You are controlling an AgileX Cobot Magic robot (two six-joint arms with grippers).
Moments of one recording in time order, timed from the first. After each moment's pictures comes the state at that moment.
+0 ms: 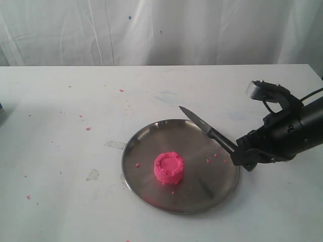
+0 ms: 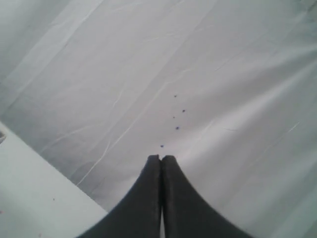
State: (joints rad) left arm 0.05 0.00 0.03 -0.32 -0.29 -0.52; right arm 0.06 1.54 -0.82 0.81 0.83 -0.88
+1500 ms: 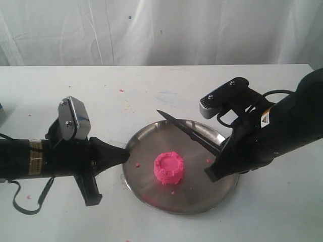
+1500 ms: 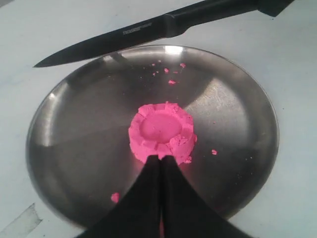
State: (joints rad) left arm -0.24 1.63 -0.53 1.10 -0.83 -0.46; right arm 0.50 1.38 -0.82 0.12 0.60 -0.25
